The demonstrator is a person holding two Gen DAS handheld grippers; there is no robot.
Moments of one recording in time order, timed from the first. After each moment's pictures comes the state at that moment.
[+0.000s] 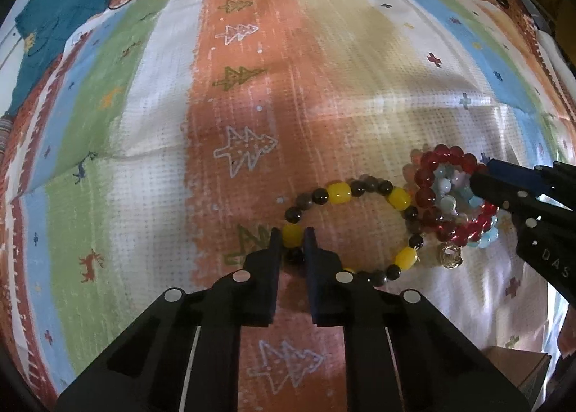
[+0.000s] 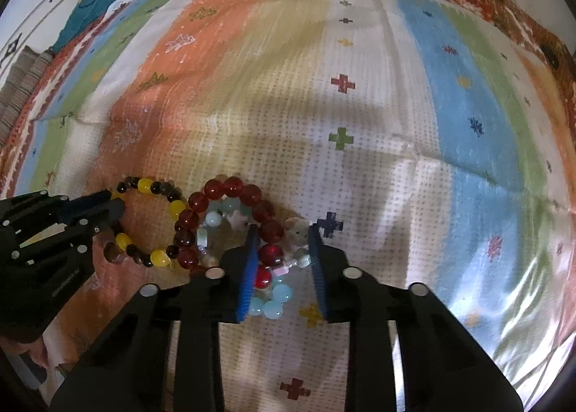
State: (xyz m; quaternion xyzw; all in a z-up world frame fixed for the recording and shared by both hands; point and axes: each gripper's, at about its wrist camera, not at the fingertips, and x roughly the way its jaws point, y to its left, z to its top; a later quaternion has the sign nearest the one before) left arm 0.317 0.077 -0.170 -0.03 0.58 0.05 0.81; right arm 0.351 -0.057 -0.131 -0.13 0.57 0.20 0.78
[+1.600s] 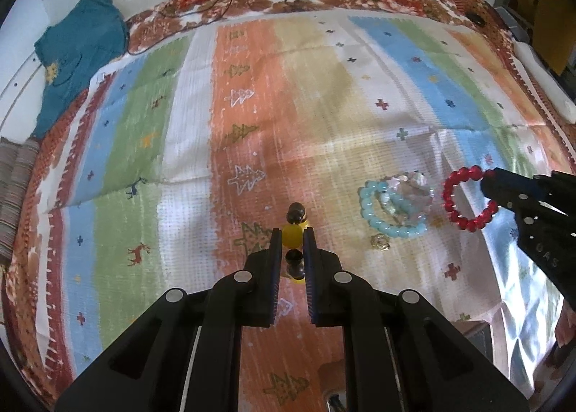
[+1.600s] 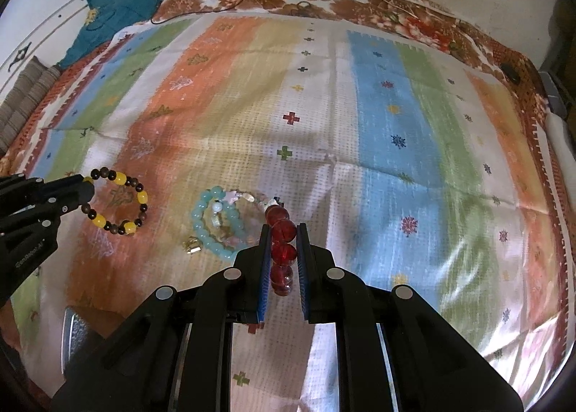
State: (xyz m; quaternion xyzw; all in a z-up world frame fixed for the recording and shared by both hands) left arm 0.274 0.045 -0.086 0.00 0.52 0.06 0.85; right arm 0.312 -0.105 -0.061 -0.13 0.51 0.18 0.83
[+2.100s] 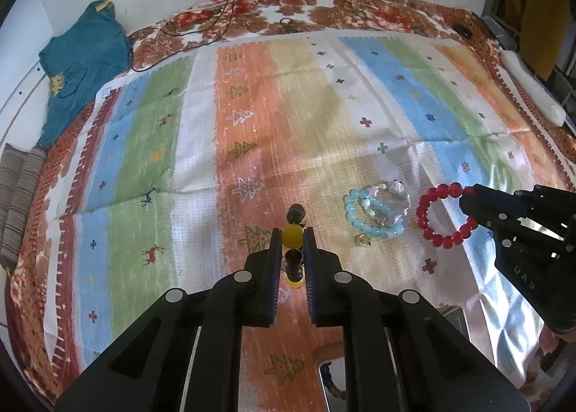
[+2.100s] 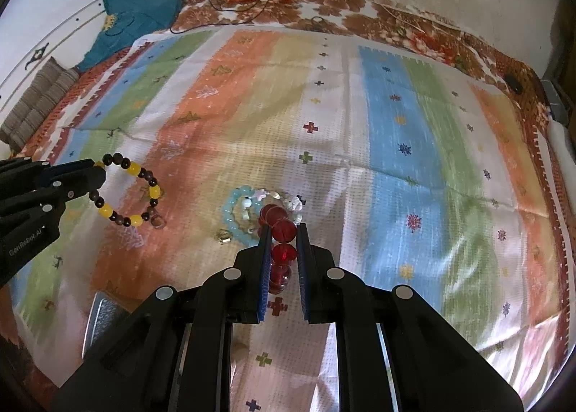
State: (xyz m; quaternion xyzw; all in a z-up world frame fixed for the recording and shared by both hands) left arm 0.253 0.041 -0.053 -0.01 0.50 0.05 0.87; right arm 0.283 -0.104 -0.039 -0.12 0.49 0.20 0.84
